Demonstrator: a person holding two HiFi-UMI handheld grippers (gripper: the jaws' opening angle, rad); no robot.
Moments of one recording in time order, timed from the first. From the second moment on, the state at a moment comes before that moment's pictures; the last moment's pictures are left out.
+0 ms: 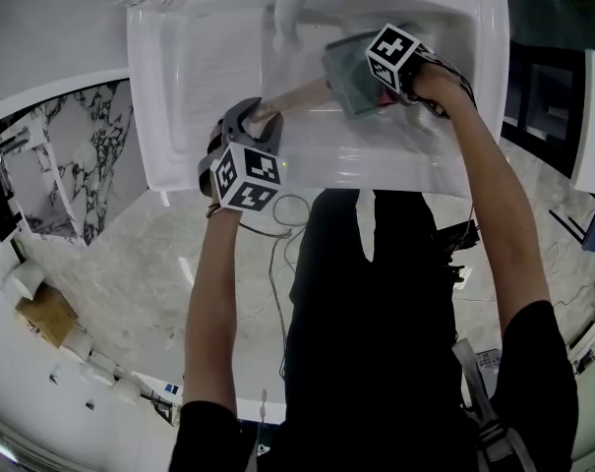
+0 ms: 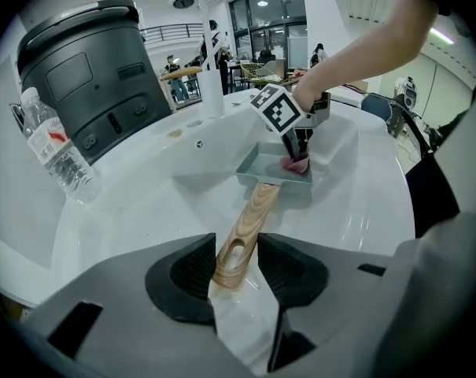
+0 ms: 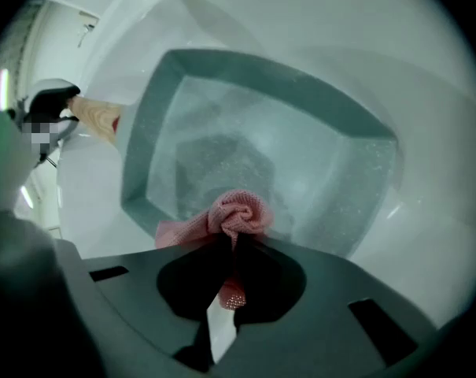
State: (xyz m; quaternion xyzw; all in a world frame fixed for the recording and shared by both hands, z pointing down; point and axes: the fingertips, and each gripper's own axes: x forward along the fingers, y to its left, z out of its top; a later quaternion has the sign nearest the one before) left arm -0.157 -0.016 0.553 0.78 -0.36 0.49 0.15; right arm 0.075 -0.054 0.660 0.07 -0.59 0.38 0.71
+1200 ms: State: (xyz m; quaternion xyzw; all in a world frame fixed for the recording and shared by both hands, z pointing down) left arm -0.157 -0.015 0.554 0.78 -0.35 0.51 0.12; right arm 0.000 -0.158 0.654 0.28 -0.77 -0.03 0.58
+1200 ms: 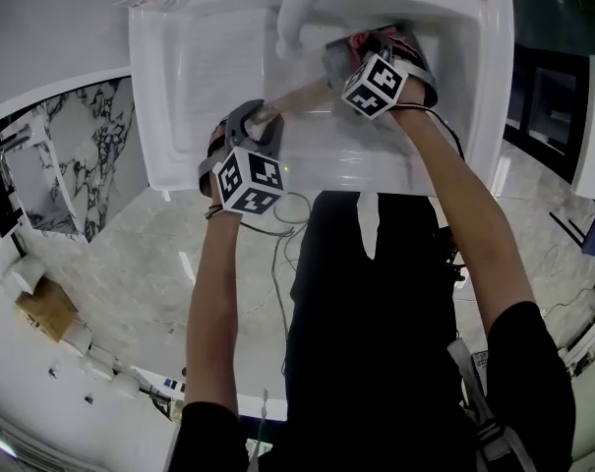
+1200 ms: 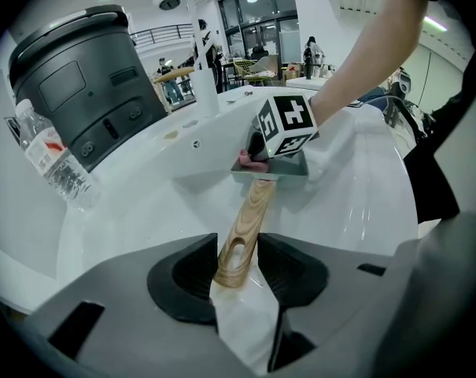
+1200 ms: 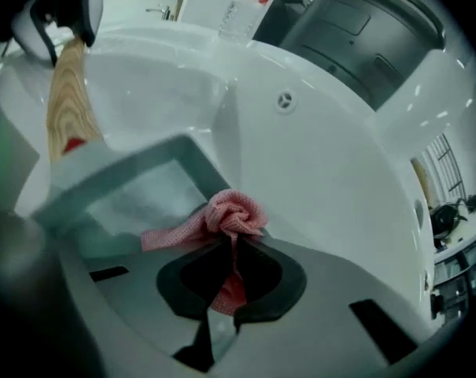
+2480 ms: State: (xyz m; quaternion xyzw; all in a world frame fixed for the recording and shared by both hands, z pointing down) left arm -0.150 -0.008 0.558 0.78 -0.33 0.52 0.13; right arm 0.021 -0.052 0.577 0.18 -0.79 0.15 0.57
